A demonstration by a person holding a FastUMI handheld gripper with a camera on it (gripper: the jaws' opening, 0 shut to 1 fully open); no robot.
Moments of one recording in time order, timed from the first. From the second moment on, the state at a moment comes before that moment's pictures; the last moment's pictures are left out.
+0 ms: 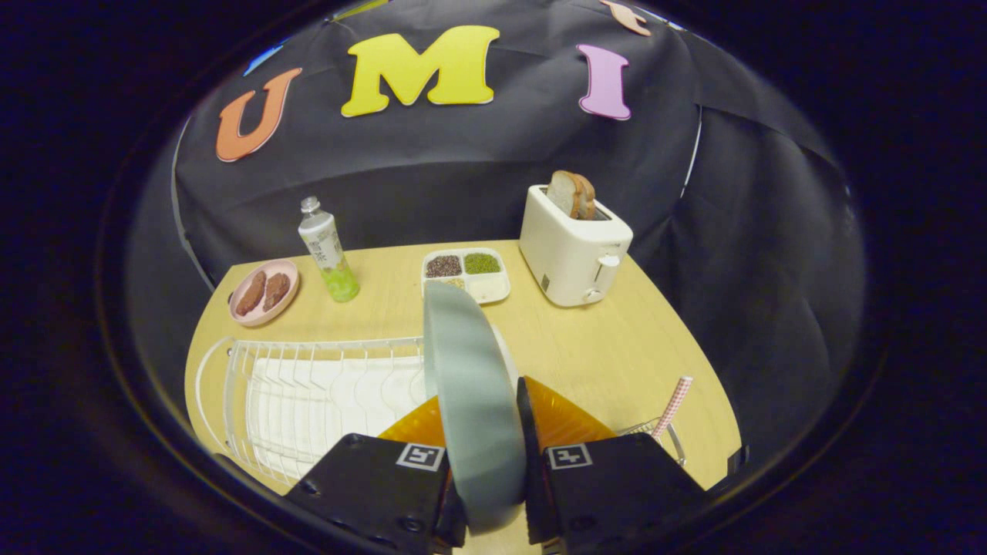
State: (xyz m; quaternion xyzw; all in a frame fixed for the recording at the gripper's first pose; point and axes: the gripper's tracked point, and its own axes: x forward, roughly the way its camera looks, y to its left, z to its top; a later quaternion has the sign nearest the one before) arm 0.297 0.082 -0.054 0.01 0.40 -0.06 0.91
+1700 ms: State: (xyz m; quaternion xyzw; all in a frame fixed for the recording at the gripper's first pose) arm 0.057 0.083 -0.195 0.32 0.45 0.10 0.83
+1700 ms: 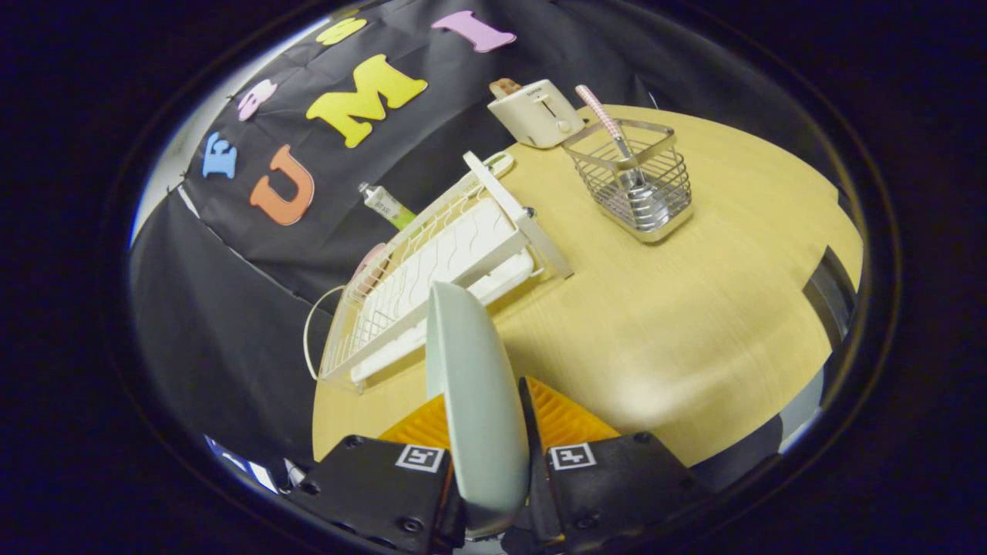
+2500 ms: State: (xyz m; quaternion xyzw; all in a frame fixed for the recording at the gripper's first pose) arm 0.062 0.078 -0.198 0.26 0.42 0.10 0.87
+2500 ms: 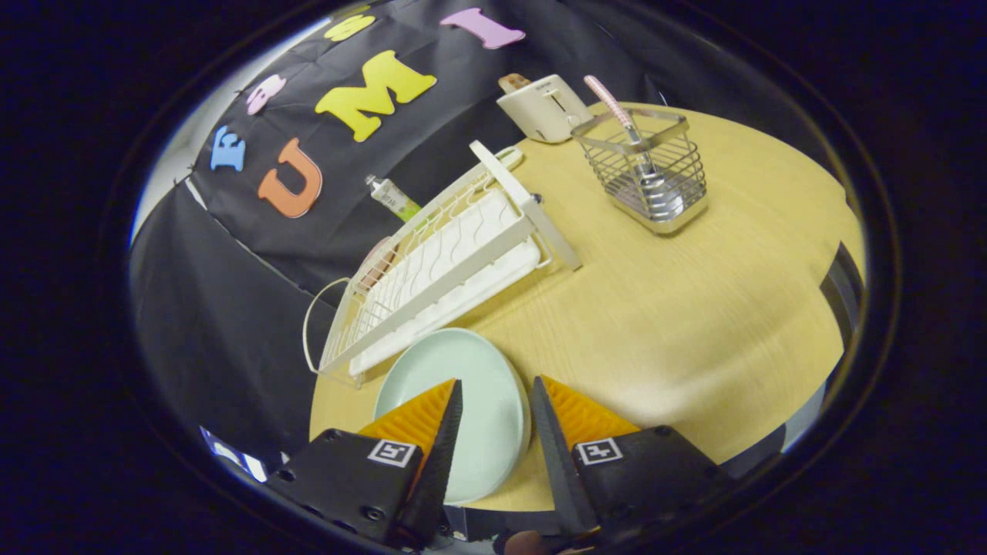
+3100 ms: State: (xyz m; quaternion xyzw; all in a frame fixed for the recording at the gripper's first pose) arm 0.050 -0.022 -0.103 0.08 0.20 0.06 0.97
